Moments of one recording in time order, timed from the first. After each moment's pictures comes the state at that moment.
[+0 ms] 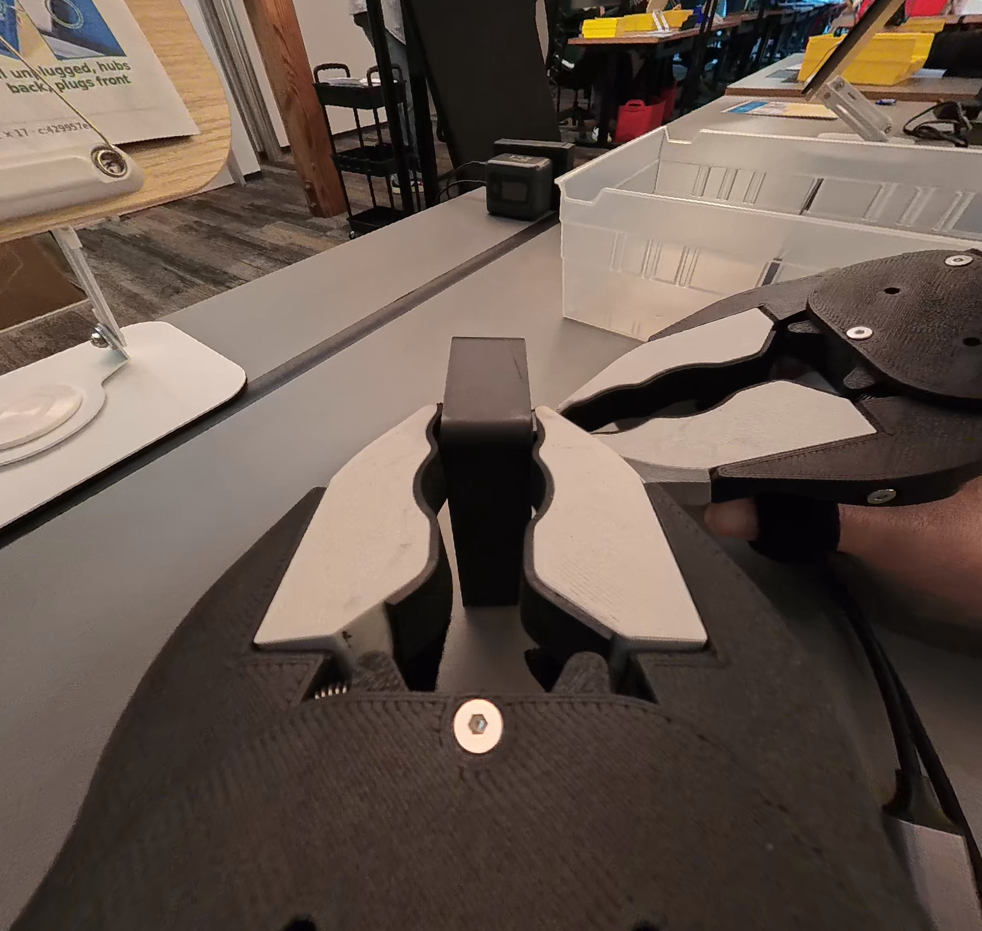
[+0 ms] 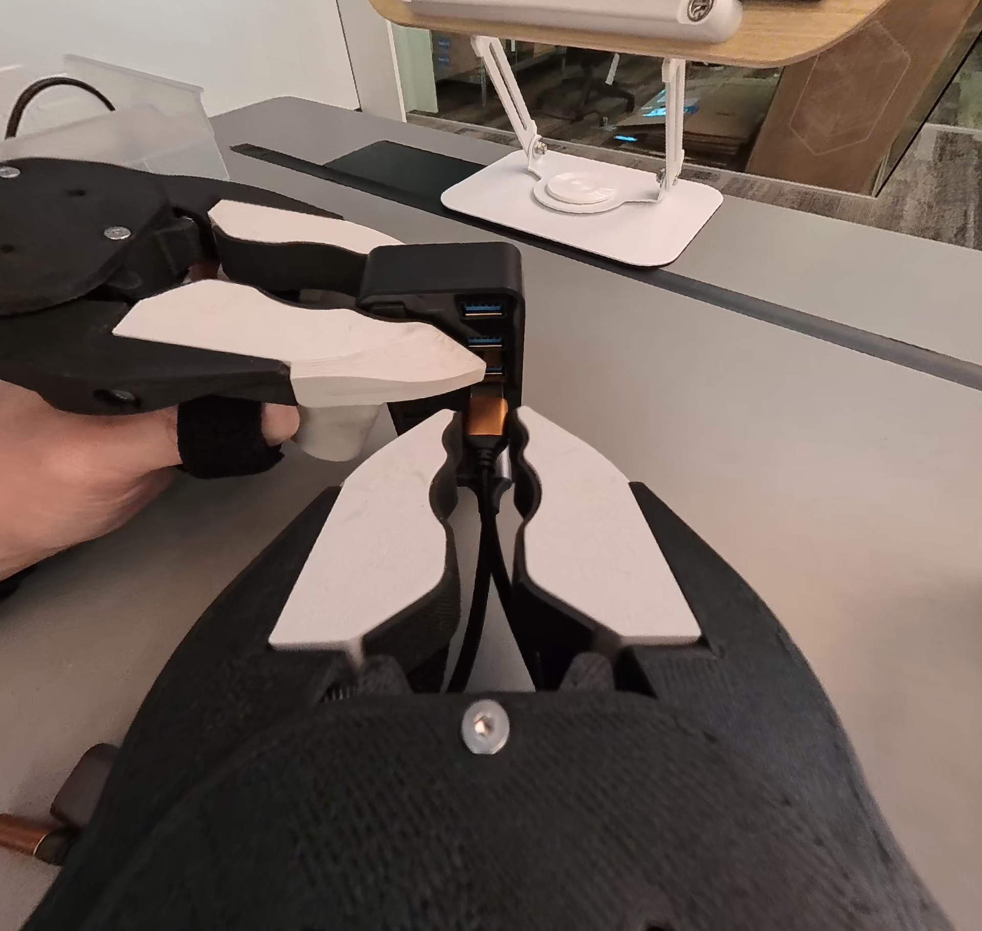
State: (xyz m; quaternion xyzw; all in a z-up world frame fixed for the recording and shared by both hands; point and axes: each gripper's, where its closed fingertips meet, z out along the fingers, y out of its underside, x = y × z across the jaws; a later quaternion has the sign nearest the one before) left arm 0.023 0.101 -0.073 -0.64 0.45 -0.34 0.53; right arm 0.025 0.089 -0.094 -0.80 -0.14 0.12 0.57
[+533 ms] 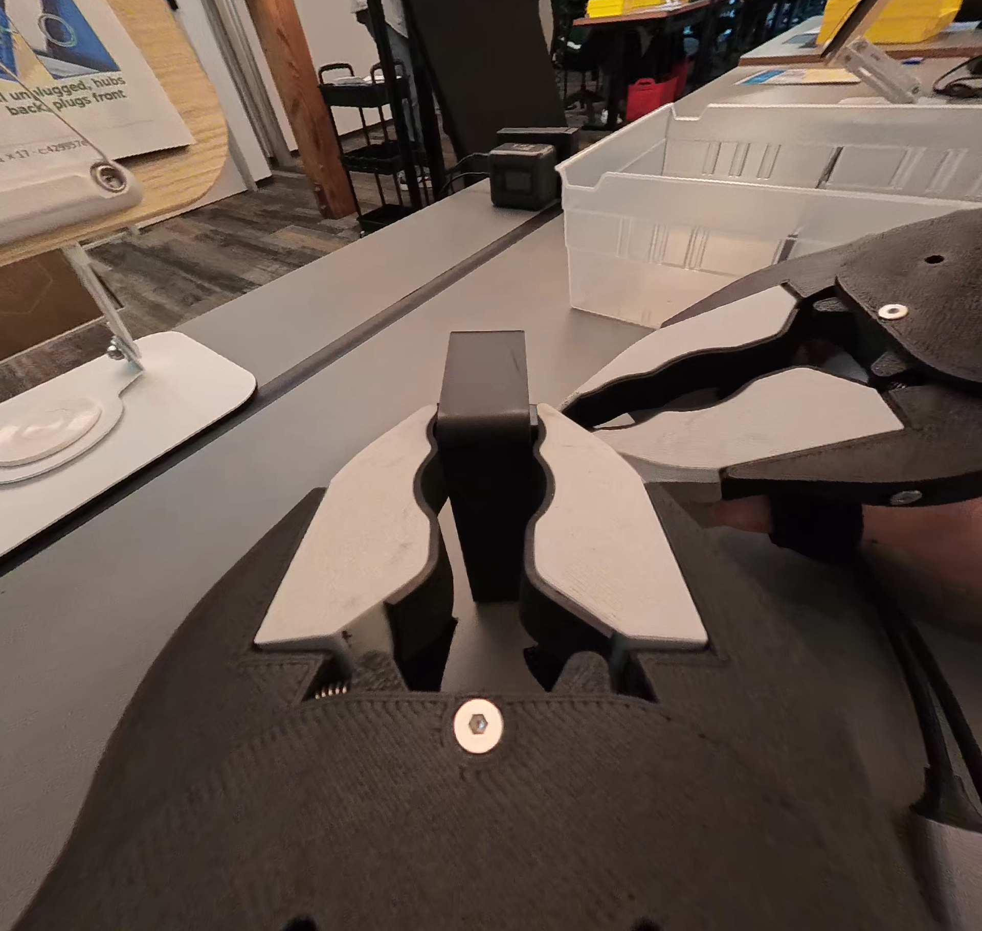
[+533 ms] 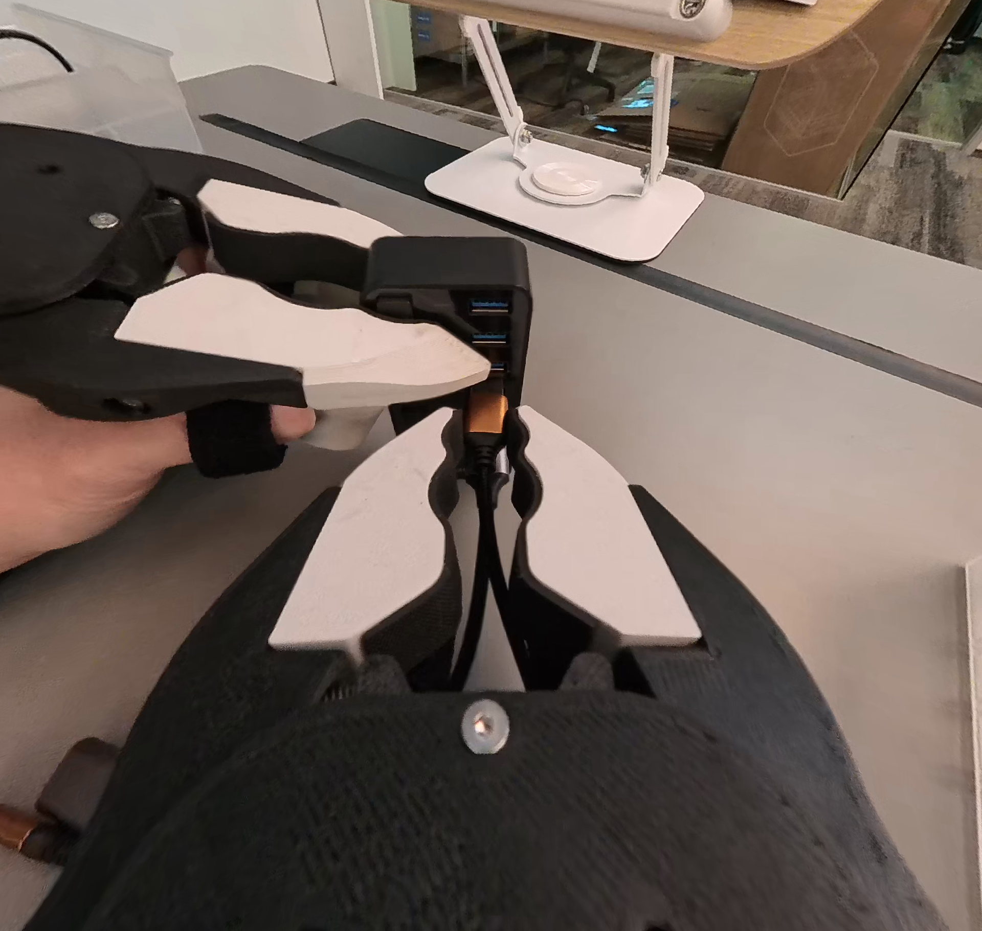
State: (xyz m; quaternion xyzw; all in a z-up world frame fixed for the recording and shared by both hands) left arm 0.025 0.102 -0.076 -0.63 0.46 -0.31 0.53; right arm 0.028 0.087 -0.095 -0.80 -0.15 0.09 0.57
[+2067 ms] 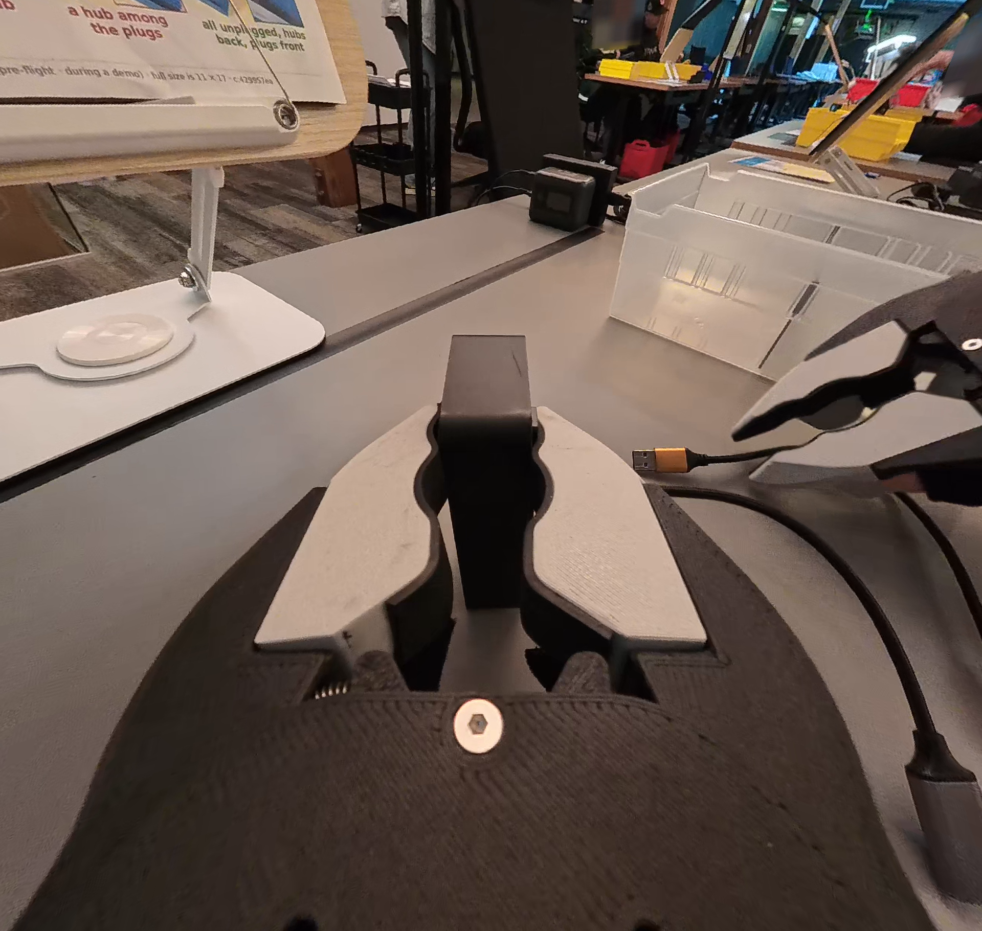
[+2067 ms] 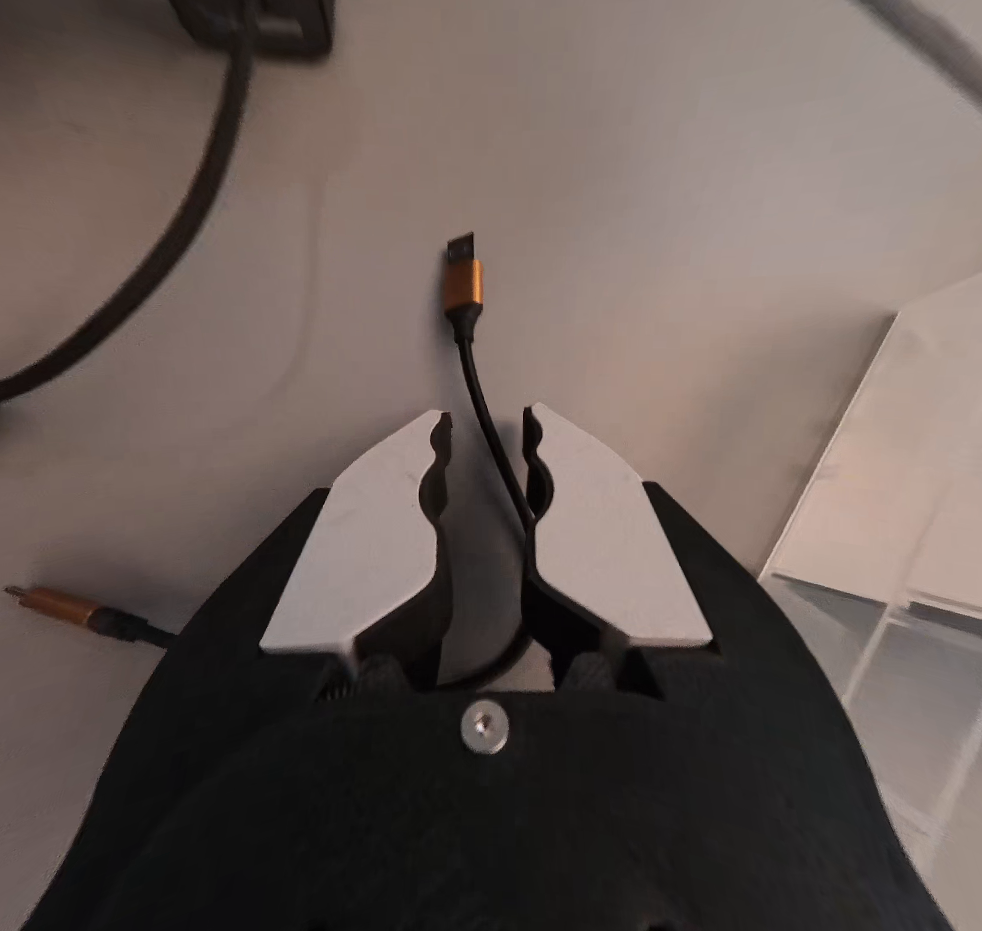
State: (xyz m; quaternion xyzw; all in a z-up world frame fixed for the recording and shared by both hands) left arm -0.034 0.134 -0.072 -0.66 0.40 -0.37 0.52; right arm 0.081 0.016 -0.150 -0.92 -0.19 0.00 0.33
